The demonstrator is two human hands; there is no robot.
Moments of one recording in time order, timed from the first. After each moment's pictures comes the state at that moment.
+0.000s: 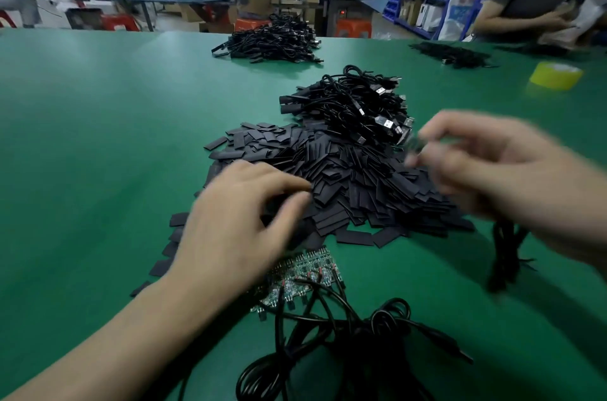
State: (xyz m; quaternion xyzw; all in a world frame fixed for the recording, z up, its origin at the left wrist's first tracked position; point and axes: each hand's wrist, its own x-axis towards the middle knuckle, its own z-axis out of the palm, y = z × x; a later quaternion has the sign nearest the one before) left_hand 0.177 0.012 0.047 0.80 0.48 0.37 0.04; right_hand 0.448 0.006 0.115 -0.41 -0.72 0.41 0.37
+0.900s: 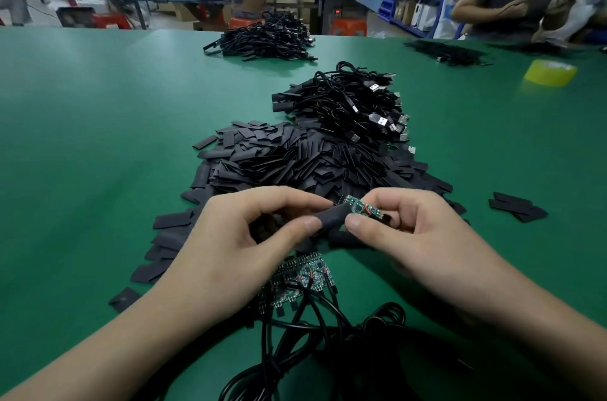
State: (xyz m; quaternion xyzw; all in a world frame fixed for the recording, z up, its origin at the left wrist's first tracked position) left_hand 0.185 0.002 0.042 0.76 0.41 0.42 0.27; right_hand 0.405 -0.008 0.053 -0.50 -0.63 0.47 0.38
